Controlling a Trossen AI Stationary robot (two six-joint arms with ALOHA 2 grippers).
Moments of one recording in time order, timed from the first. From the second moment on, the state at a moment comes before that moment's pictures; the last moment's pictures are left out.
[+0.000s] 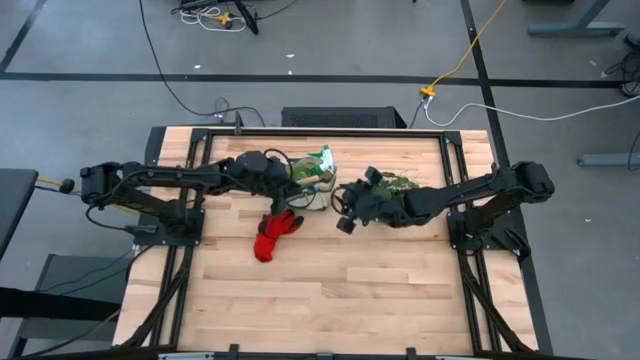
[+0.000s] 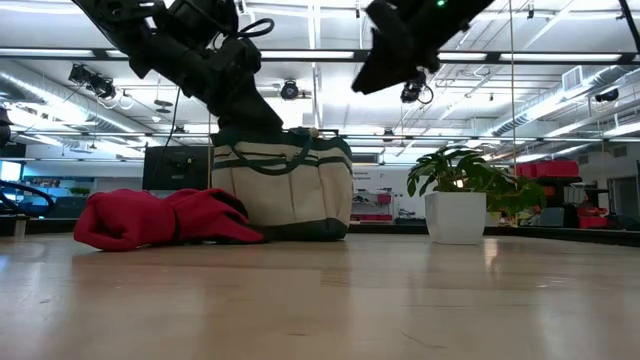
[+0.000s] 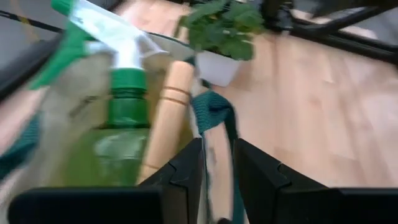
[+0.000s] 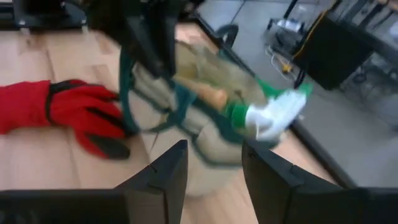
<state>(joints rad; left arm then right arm) 0.27 1.27 0.66 0.13 0.10 -0.13 0.16 1.51 1.07 -0.23 0.68 0.19</state>
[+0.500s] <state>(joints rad) 0.26 1.27 0.66 0.14 0.29 -0.15 0.00 1.63 1.07 -0.03 0.38 -0.04</state>
